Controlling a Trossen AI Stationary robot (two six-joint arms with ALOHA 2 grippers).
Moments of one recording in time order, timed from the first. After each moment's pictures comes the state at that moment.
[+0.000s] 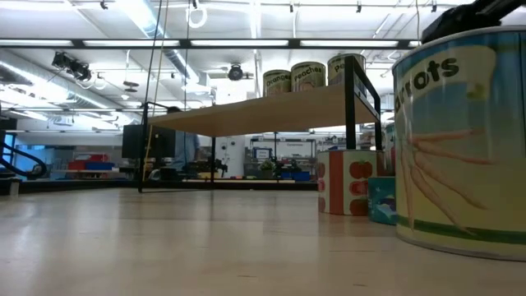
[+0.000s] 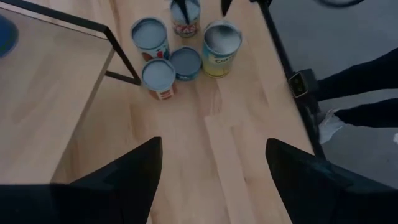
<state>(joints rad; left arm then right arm) -0.33 1.57 1.79 -1.13 -0.04 -0.09 0.68 1.72 1.23 -0.79 0.18 0.64</state>
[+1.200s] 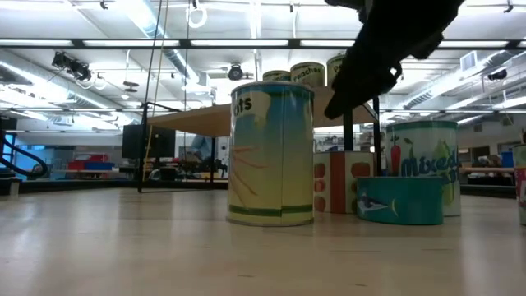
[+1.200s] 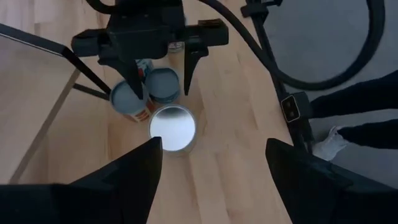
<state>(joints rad) -0.46 1.67 1.79 -1.00 -0.15 -0.23 0.49 1.72 1.11 -0.32 0.35 0.53</state>
